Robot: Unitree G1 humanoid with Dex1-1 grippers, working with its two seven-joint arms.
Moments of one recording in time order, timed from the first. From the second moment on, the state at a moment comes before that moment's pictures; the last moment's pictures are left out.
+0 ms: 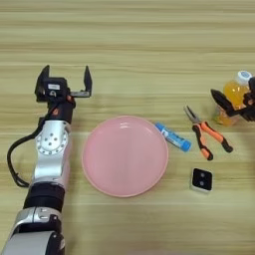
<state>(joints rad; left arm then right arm) -0.32 0.13 0.14 0.46 -0.05 -0.44 -0.05 -0.31 -0.42 -0.13 0.21 0.26 0.27 0.51</state>
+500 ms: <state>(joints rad) -0.32 0.13 0.14 0.45 -0.05 -0.44 -0.05 -0.32 -0.42 -0.13 0.24 0.25 0.27 0.52</state>
